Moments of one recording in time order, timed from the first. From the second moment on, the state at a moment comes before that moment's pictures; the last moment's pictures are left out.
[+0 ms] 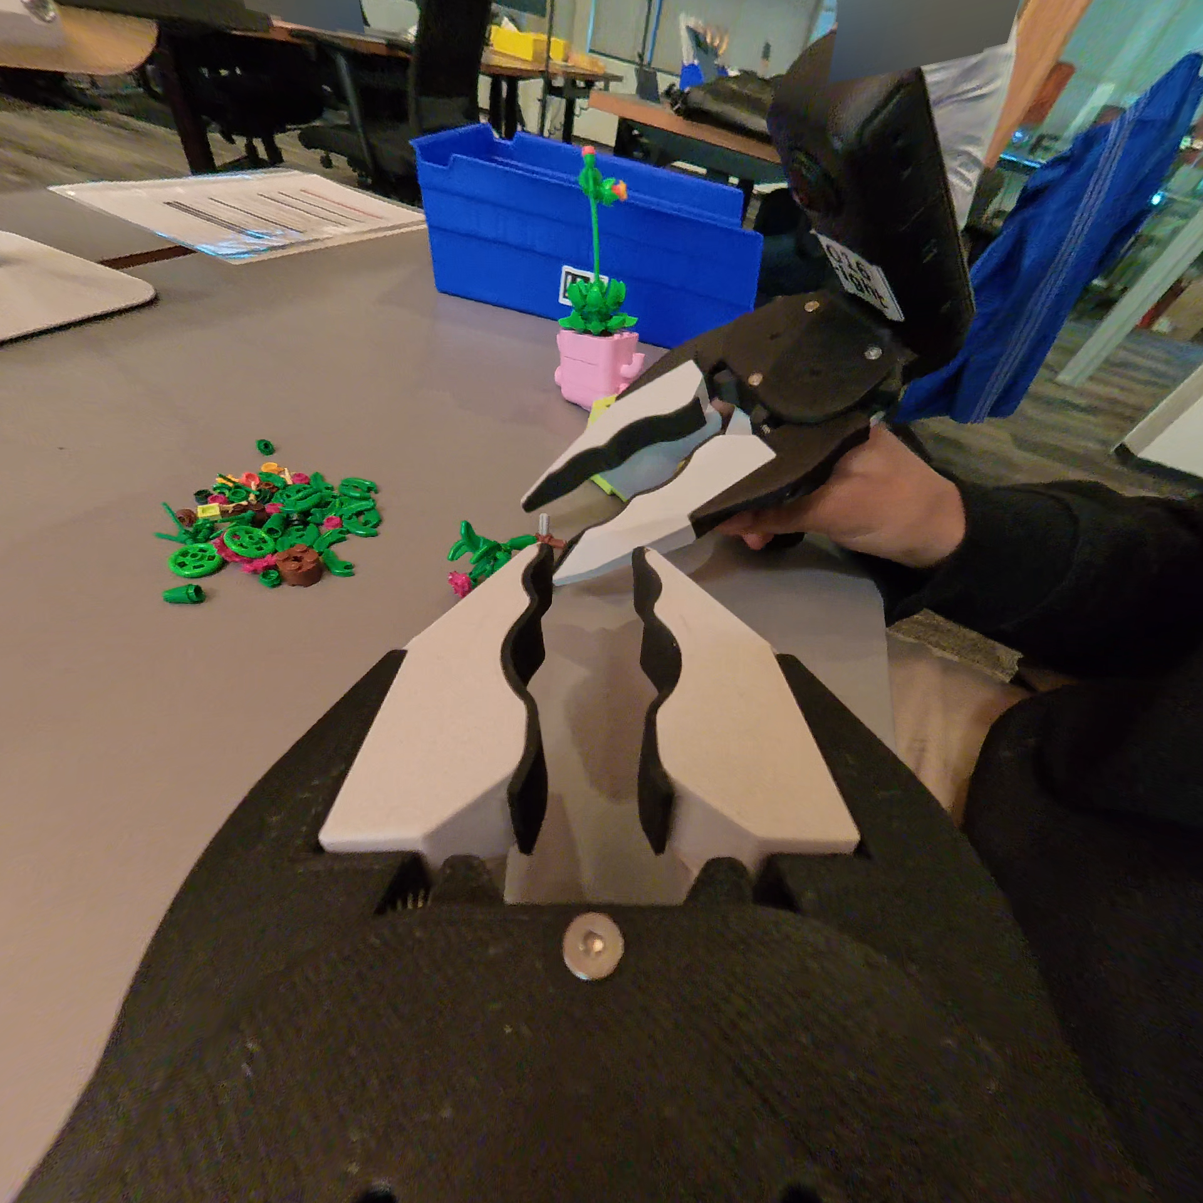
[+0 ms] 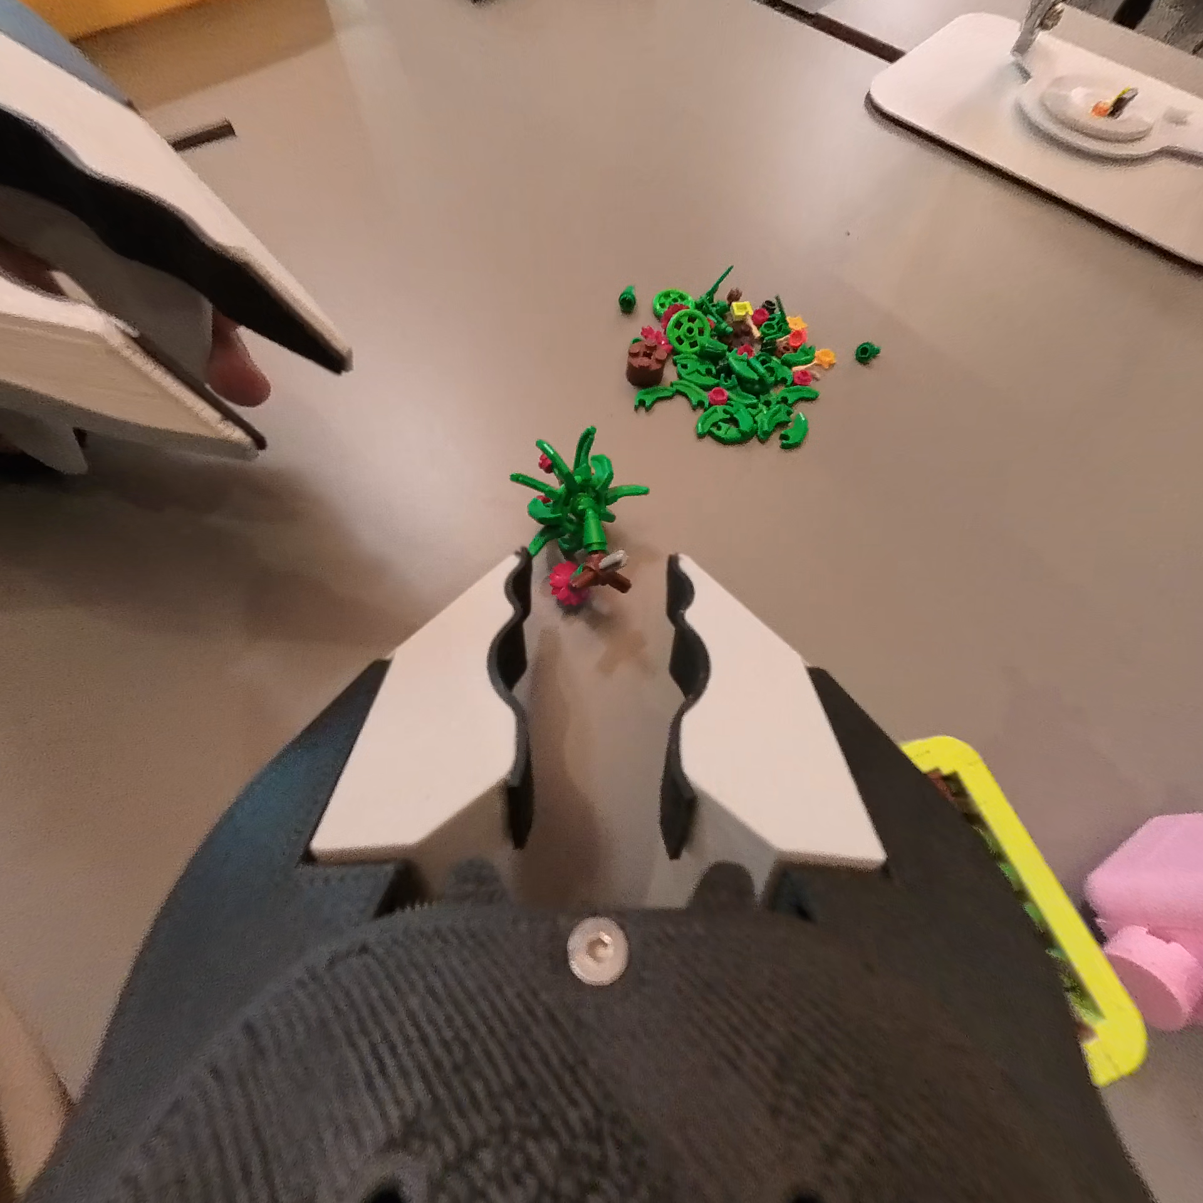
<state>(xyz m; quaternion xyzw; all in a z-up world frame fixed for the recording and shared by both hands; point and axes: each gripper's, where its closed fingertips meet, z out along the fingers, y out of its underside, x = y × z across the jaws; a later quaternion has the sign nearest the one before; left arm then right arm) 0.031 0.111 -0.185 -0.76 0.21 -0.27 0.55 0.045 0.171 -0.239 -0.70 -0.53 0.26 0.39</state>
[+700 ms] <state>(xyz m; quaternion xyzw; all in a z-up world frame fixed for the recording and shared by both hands) 0.026 0.115 -0.167 -0.72 0.17 -0.32 0.59 0.038 0.137 -0.212 -0.60 -0.59 0.33 0.43</state>
